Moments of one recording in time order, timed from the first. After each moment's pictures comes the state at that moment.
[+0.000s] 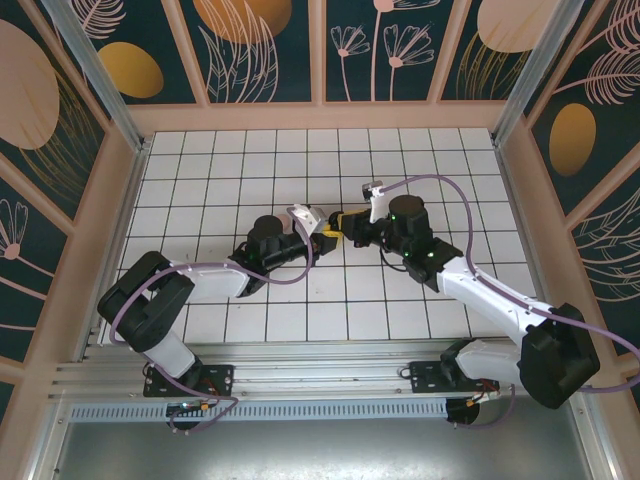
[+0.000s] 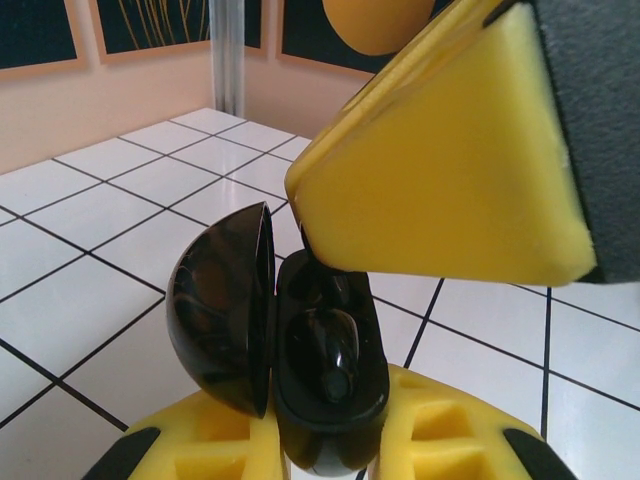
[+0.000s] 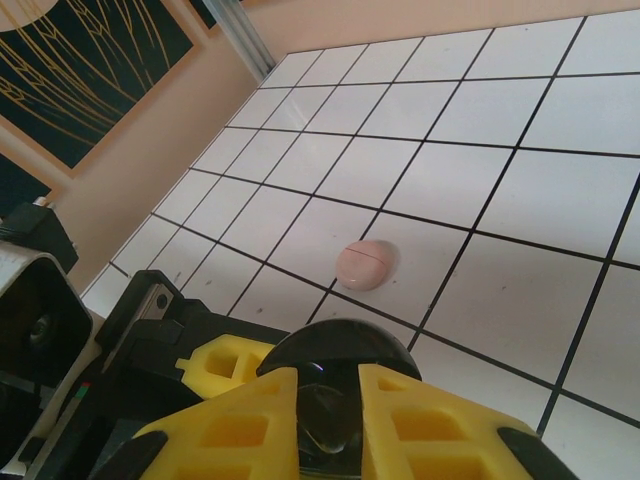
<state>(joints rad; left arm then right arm) -0.71 1.63 0.67 0.81 0.41 -0.07 0.62 1.20 0.75 0.09 -0.26 0.39</state>
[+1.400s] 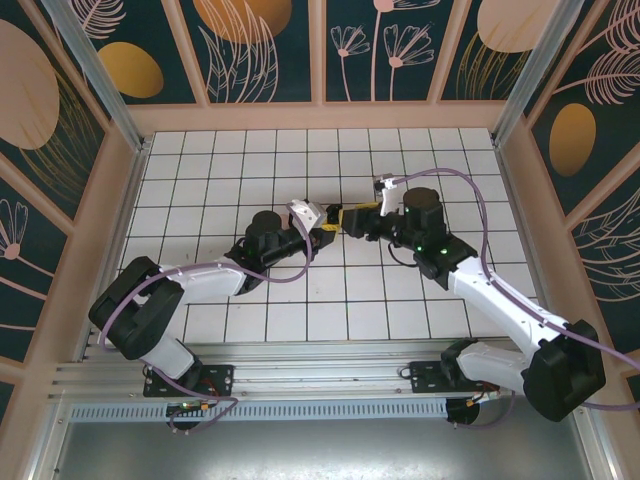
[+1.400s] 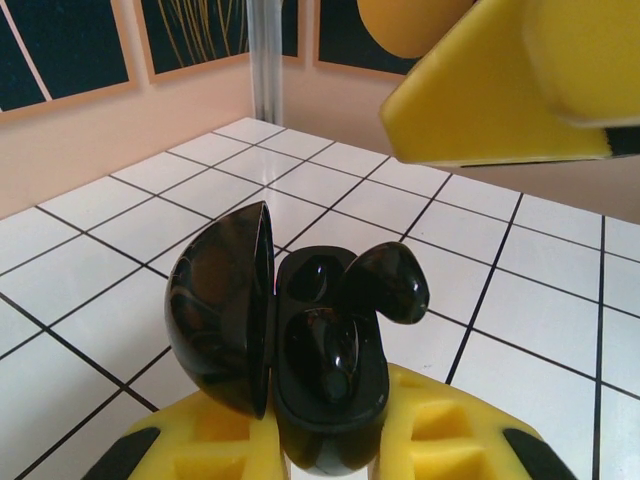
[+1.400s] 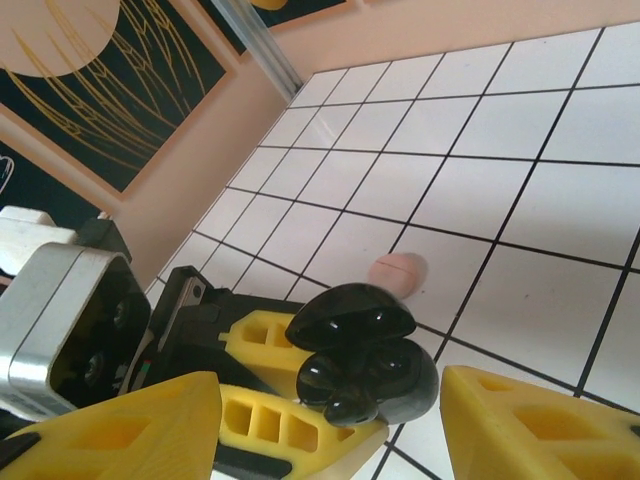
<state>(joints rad) -0.71 1.57 0.70 0.71 0.33 0.00 0.55 1.13 0.80 -0.01 -0.36 0.44</state>
